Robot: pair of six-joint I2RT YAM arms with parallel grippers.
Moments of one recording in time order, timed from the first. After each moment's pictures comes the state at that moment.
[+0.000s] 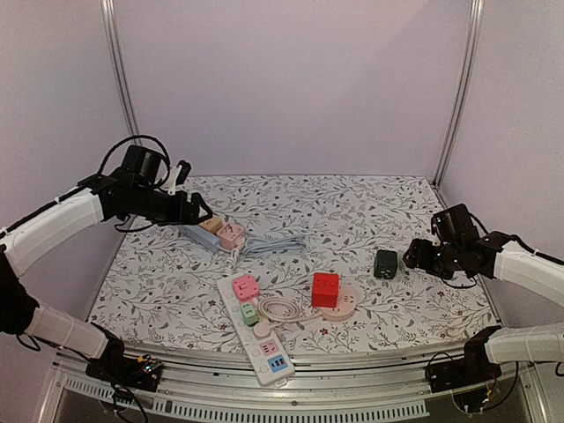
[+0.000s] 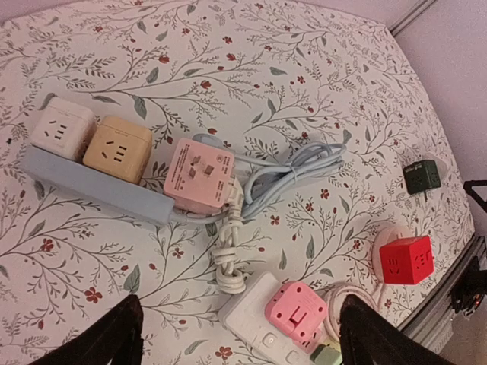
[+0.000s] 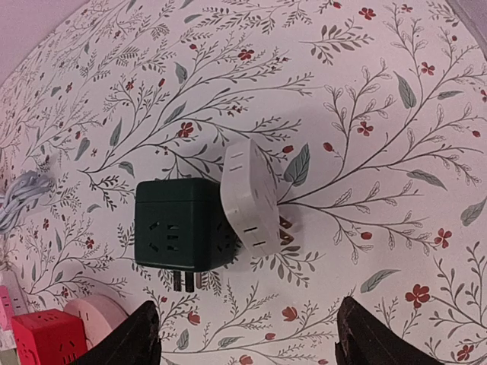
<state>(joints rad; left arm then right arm) -0.38 1.32 1.11 -0.59 0.23 -0.28 0.40 1.08 0.63 -0.46 0.11 0.60</state>
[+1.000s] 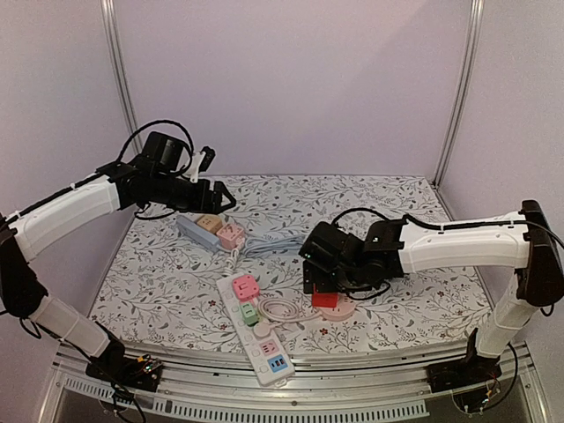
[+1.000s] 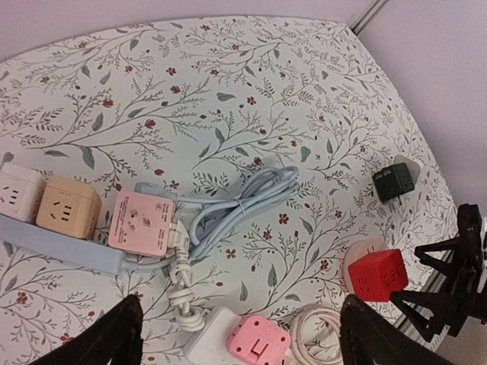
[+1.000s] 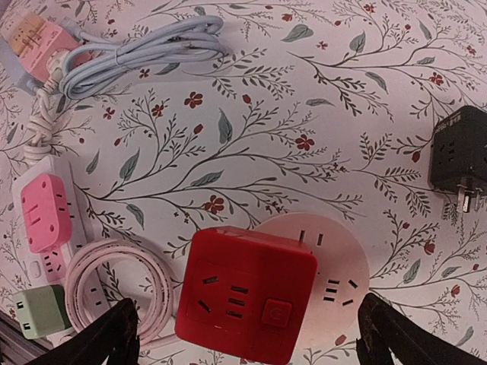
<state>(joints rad) -0.51 1.43 1.24 -0.54 0.21 -0.28 1.16 1.67 1.24 -0.71 0.45 0.96</state>
